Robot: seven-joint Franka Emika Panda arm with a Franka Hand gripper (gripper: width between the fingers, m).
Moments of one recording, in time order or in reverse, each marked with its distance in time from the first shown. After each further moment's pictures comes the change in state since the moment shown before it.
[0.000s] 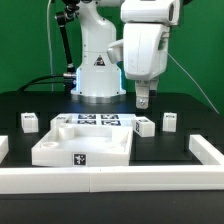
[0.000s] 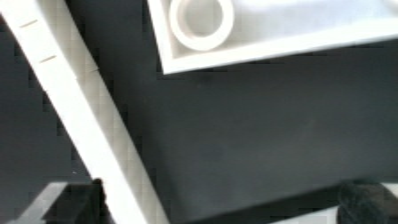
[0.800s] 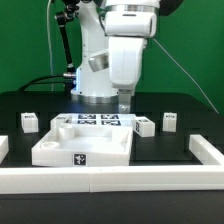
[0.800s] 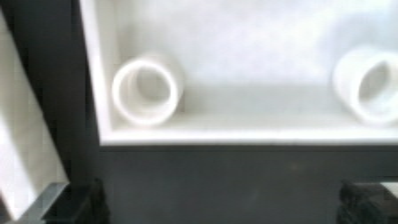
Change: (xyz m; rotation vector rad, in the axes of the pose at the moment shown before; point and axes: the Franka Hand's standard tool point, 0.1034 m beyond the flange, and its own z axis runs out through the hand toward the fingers) arm -0.049 -0.033 0.021 0.008 0.003 -0.123
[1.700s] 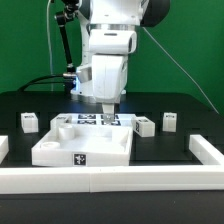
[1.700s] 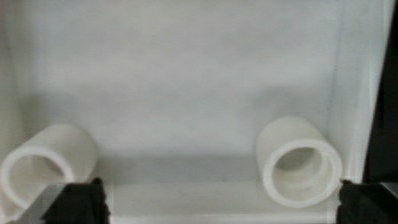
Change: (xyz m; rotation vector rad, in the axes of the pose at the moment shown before) arm -0.019 -0.042 0.022 0.036 0.001 0.019
